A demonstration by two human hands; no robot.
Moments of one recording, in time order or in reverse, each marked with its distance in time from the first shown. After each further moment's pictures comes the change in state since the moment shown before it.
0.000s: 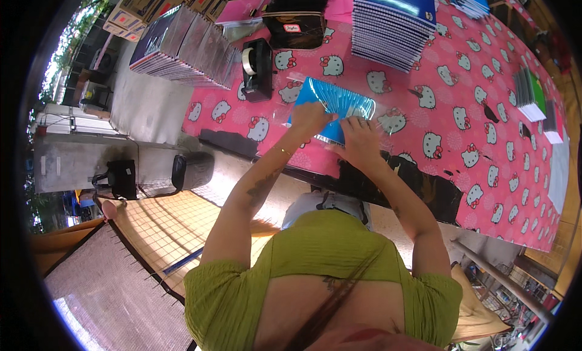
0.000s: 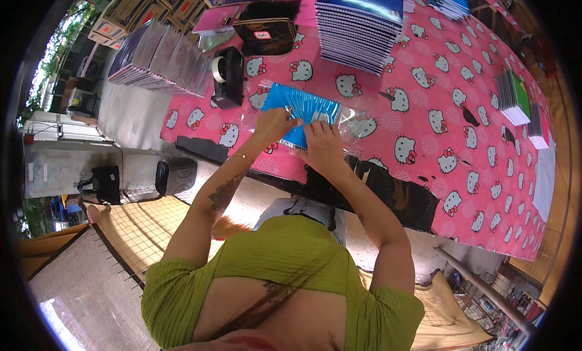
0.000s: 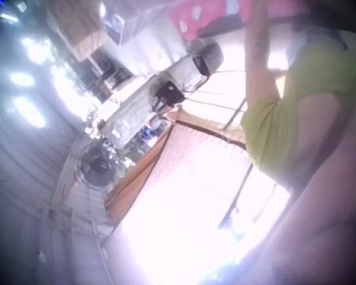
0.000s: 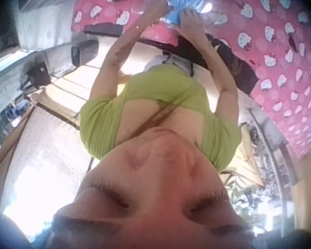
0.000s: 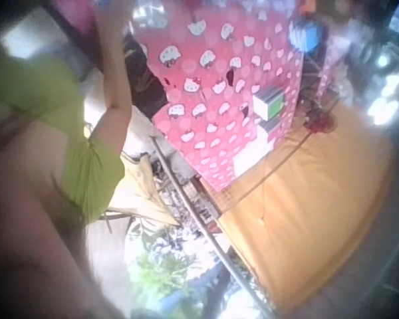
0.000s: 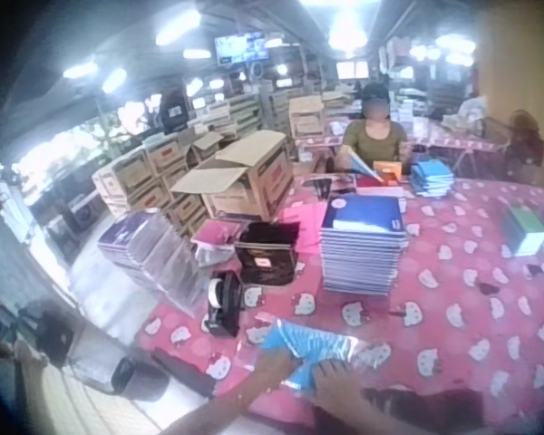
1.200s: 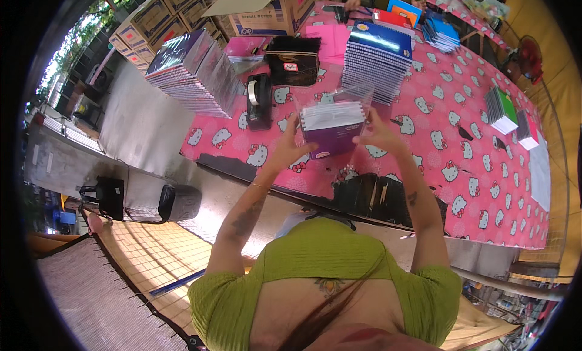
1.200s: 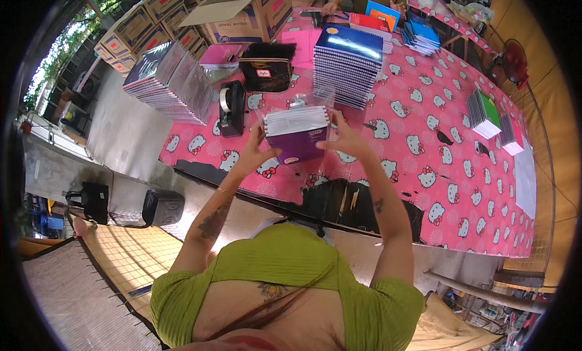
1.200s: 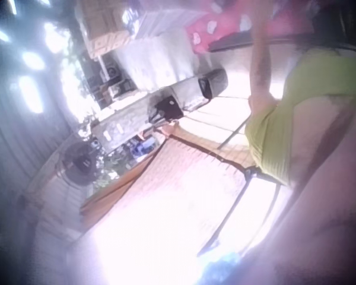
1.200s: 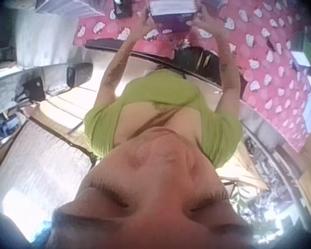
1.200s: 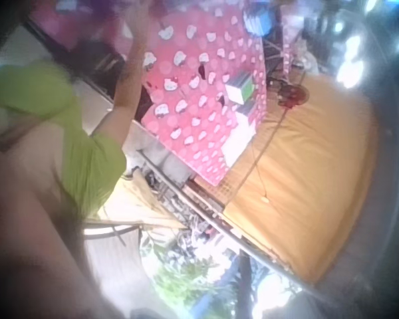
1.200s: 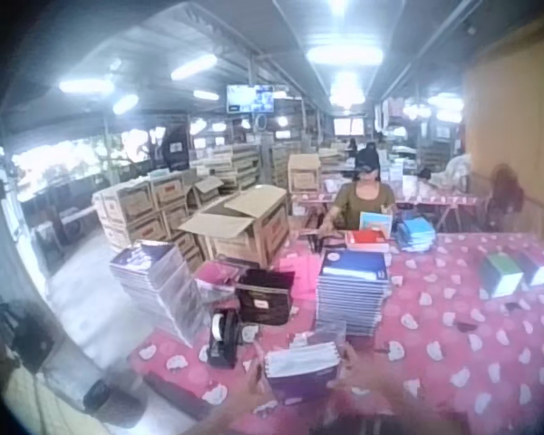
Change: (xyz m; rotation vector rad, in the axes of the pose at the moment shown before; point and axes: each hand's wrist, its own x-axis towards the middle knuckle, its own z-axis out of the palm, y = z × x) left_hand -0.037 -0.037 -0.027 -1.130 0.183 0.432; right_hand 0.041 0.082 -0.066 0.878 -0.130 0.098
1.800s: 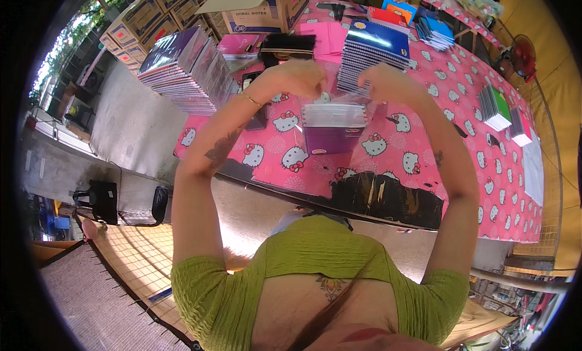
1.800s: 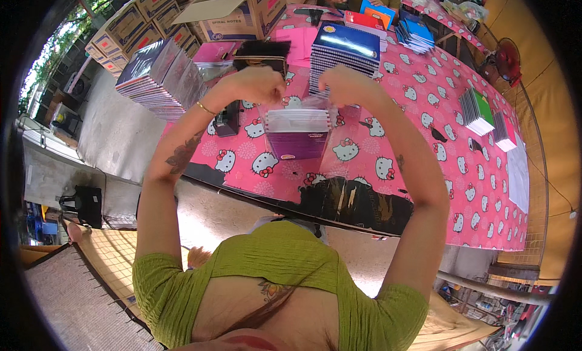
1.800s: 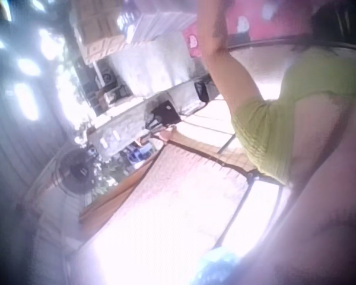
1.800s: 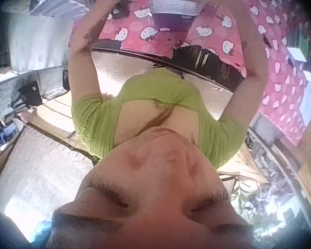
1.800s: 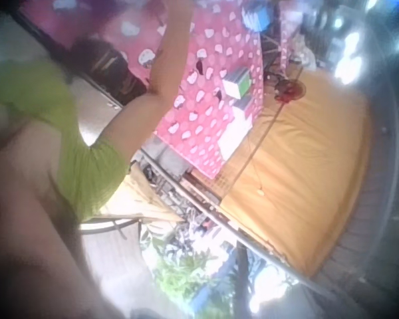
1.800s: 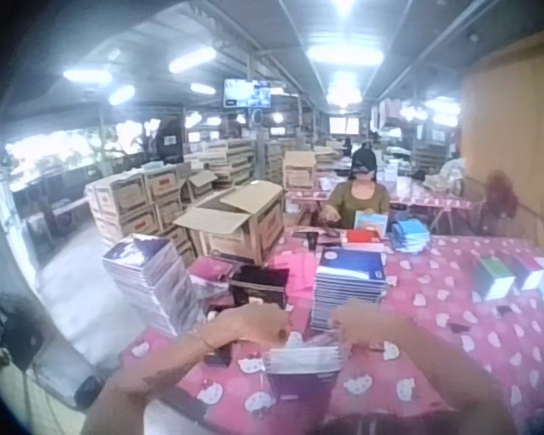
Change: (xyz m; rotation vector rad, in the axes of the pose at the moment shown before) left_hand 0.145 0.171 -0.020 1.294 -0.816 -0.014; right_hand 0.075 -0.144 -0.073 -0.812 -0.320 -0.002
